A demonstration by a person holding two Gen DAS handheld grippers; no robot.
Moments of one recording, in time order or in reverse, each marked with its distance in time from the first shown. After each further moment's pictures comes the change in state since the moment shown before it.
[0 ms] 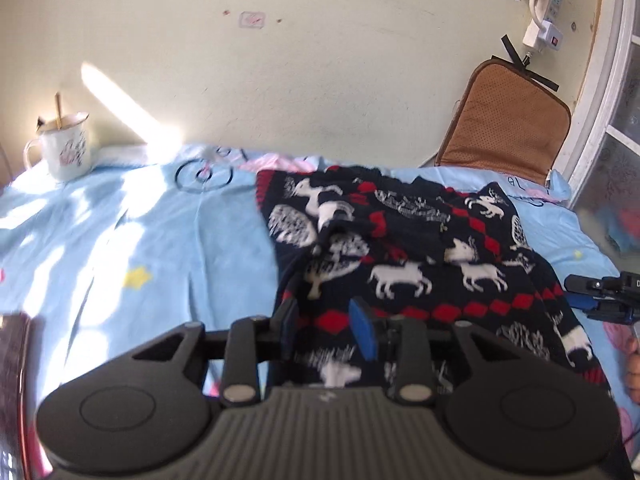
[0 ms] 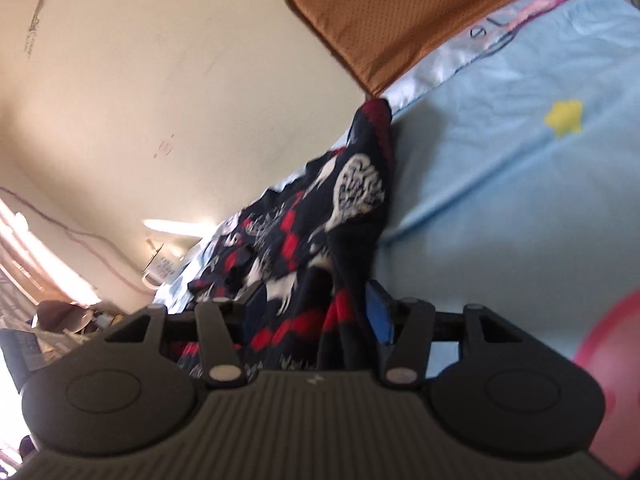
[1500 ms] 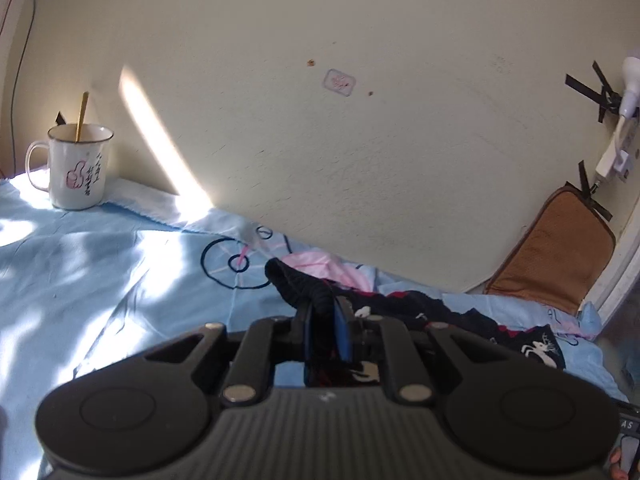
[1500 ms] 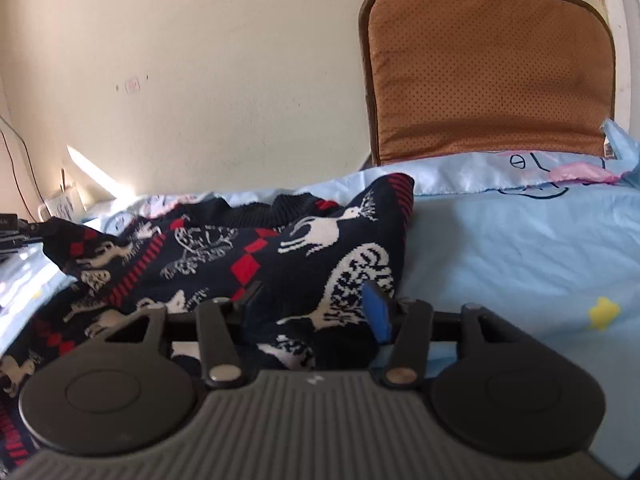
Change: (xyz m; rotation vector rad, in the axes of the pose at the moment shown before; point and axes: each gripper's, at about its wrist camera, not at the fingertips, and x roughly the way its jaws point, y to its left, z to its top) left arm 0.063 0.042 0.085 -0.173 -0.260 -0.007; right arm 0.076 0.053 0.024 -0.446 -0.131 -0.297
